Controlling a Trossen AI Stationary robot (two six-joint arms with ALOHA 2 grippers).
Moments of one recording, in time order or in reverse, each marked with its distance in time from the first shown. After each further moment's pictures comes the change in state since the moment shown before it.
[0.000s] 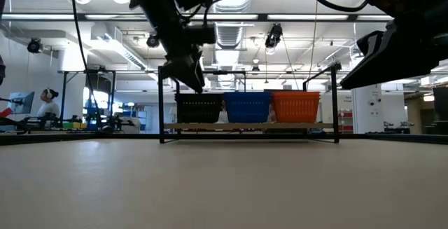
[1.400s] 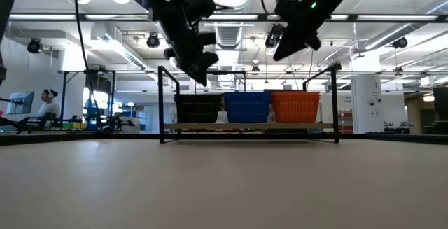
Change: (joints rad) left arm 0.238 0.053 0.133 0.035 -0.021 -0.449; right arm -0.942 -0.034 0.561 -0.570 -0.524 -0.188
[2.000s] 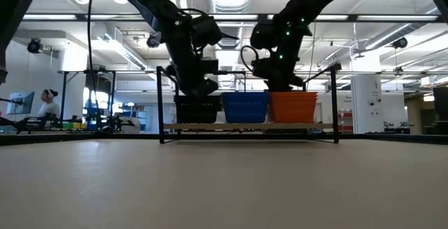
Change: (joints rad) left arm 0.048 0.148 0.002 0.007 0.002 0.004; right arm -0.269 0.507 0.369 -0.302 -0.132 -0.109
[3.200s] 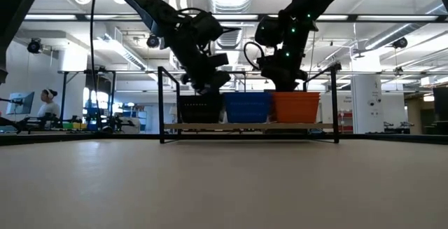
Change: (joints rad) left arm 0.007 0.008 -0.023 0.228 0.227 0.082; right arm 0.002 -0.064 -0.055 0.004 0.100 -0.071
